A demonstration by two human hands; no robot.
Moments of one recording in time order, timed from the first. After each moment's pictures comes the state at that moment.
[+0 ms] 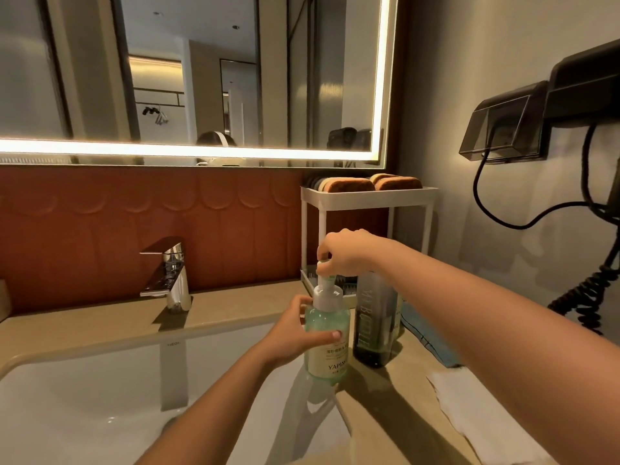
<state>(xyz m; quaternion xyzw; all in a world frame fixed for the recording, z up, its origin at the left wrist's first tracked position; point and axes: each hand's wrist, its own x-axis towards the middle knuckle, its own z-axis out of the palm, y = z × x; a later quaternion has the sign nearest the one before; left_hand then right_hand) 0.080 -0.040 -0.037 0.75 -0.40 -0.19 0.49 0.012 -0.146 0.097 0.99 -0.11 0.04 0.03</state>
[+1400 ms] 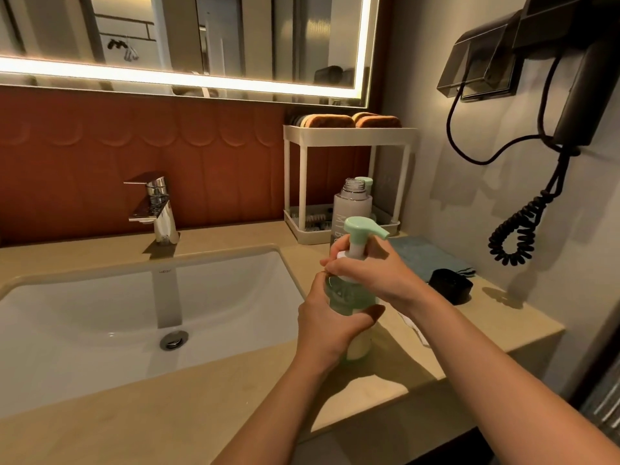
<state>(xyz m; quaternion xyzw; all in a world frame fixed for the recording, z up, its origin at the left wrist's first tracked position) -0.071 -0.037 -0.088 0.69 -0.36 -0.04 0.62 -0.117 -0.119 -0.011 0.79 -0.11 0.22 -0.56</state>
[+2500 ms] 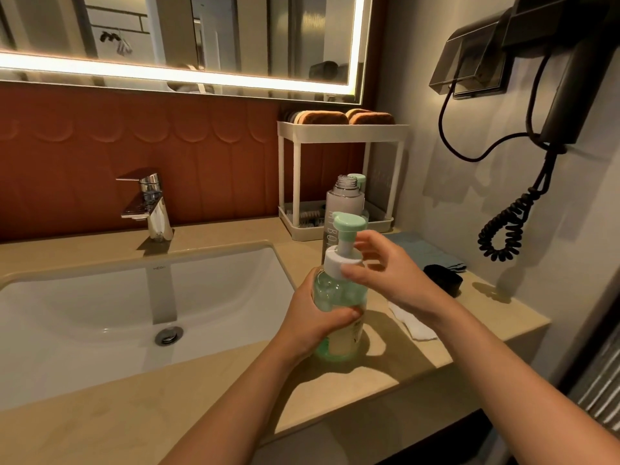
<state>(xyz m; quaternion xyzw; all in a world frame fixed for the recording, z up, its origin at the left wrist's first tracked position) -0.047 -0.028 -0.091 0.63 -0.43 -0.17 0.63 -0.148 -0.136 -0.014 0.84 -0.09 0.23 -0.49</state>
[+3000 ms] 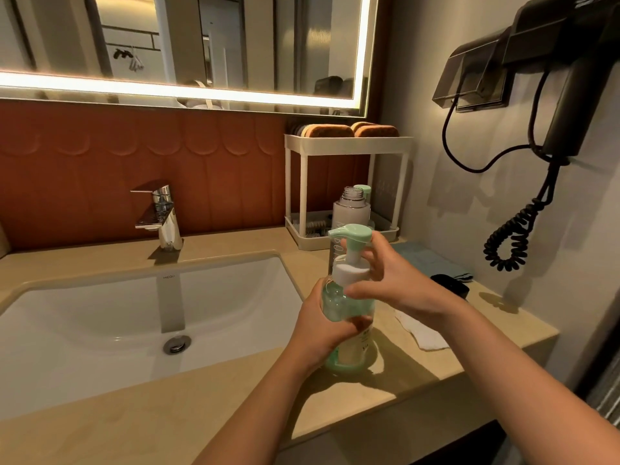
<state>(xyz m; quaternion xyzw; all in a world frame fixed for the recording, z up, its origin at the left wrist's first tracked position) -0.051 -0.029 -0.093 0.64 -0.42 -0.15 0.63 -0.147 -0.127 -0.001 0.82 -0.05 0.14 -0.55</state>
